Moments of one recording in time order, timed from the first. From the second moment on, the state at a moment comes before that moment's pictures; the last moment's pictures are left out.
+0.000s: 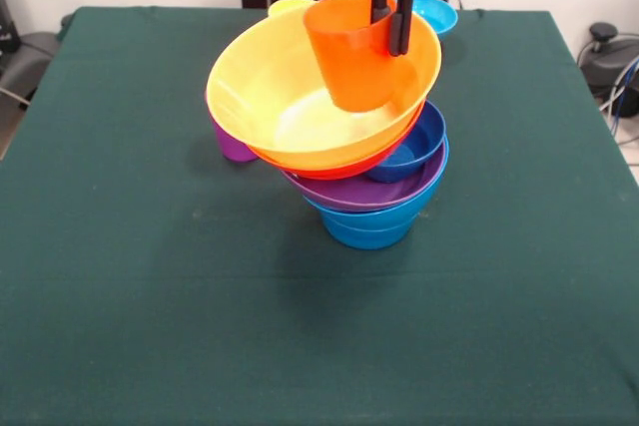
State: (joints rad) arm -0.38 -0.79 0.33 1.51 -0.30 0.74 2.41
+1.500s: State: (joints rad) arm -0.39 -0.79 0.34 1.51 -0.31 0.74 2.41
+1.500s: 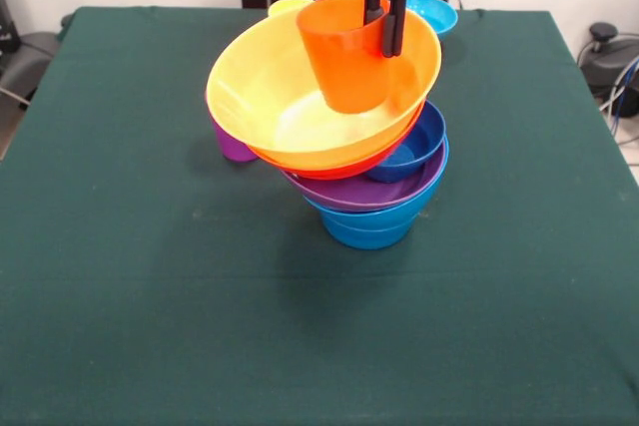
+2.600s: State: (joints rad) arm -0.39 -0.79 0.34 1.50 -0.34 0.74 2.41
